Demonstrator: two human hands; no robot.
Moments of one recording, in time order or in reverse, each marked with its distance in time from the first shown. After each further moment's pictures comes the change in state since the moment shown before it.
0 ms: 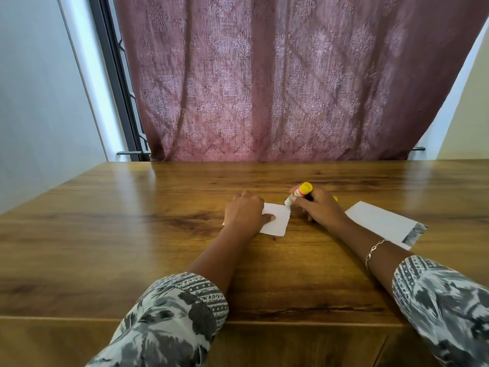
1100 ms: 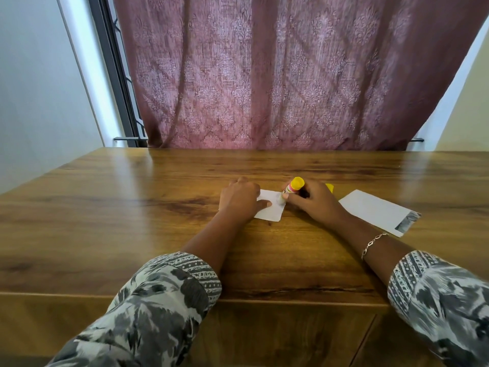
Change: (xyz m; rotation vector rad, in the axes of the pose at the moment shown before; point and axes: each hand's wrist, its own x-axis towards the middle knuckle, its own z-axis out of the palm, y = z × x) left_hand 0.002 -0.007 0.005 -0.042 0.030 0.030; right_hand -0.021 -0.004 -0.003 -0.025 -0.082 -0.226
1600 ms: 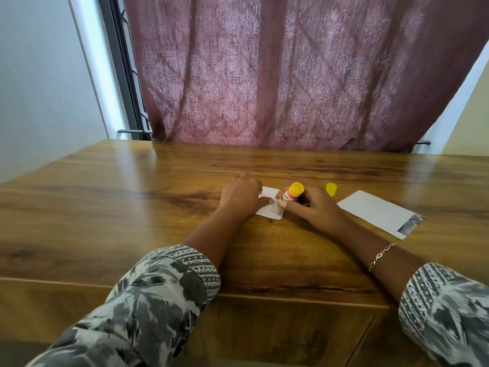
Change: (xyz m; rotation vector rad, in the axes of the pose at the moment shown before) left_hand 0.002 -0.001 0.001 0.011 0.022 0.006; right_hand -0.017 -0.016 0.001 0.076 -0.119 -0.079
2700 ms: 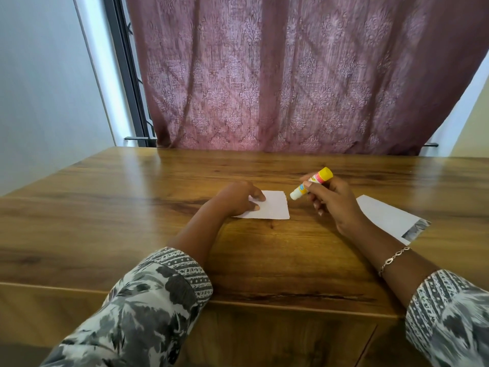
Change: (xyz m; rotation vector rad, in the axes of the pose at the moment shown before) left_hand 0.008 -0.017 -0.019 -0.103 -0.255 0.143; right_hand 0.009 0.008 -0.017 0.415 0.319 0.262
